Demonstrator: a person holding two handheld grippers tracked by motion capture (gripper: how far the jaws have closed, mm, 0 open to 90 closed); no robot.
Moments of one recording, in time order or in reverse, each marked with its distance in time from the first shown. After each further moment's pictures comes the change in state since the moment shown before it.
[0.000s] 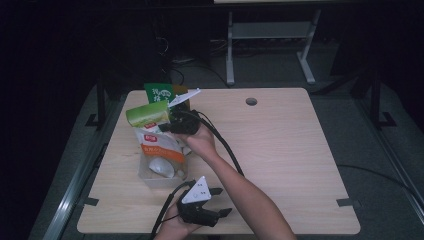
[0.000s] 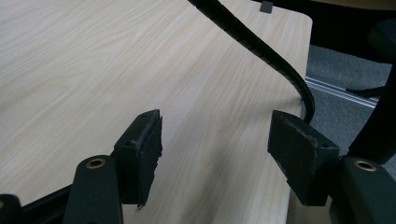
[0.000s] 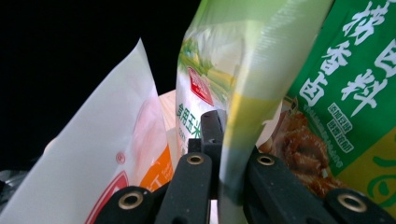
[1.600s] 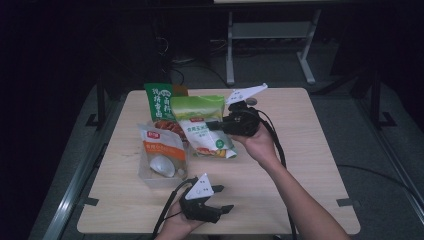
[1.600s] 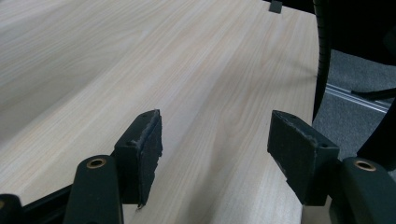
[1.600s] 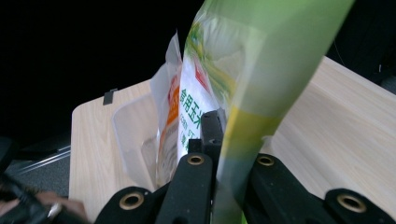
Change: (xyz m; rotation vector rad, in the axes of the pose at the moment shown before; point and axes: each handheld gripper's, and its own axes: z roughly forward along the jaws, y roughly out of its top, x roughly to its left) left arm 0.004 0.002 0.008 0.001 0.013 -0.023; right arm 0.009 -0.027 -0.158 -0.028 -0.073 -0.023
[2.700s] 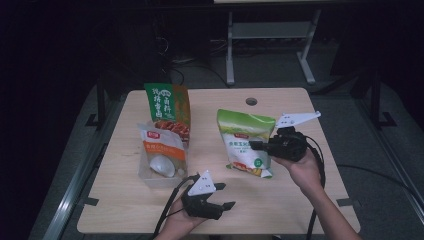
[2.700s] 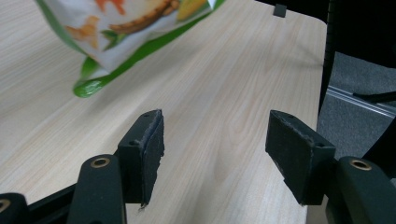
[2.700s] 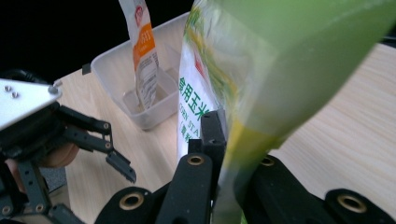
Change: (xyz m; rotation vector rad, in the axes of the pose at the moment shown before) left arm 0.003 0.008 0.002 0.009 0.010 0.012; right arm -0.005 -0.090 -0.083 0.006 -0.115 0.113
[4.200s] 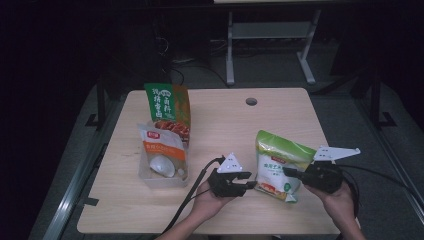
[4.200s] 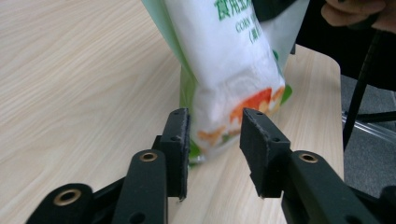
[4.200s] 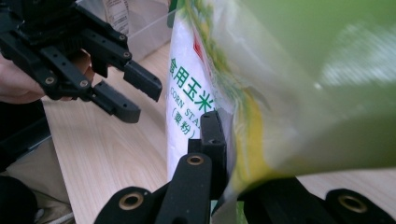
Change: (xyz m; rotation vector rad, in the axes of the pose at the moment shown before) left arm 0.014 0.044 0.057 -0.013 -0.034 -0.061; right arm -0.018 -0.106 -0.053 -0.001 -0.074 0.081
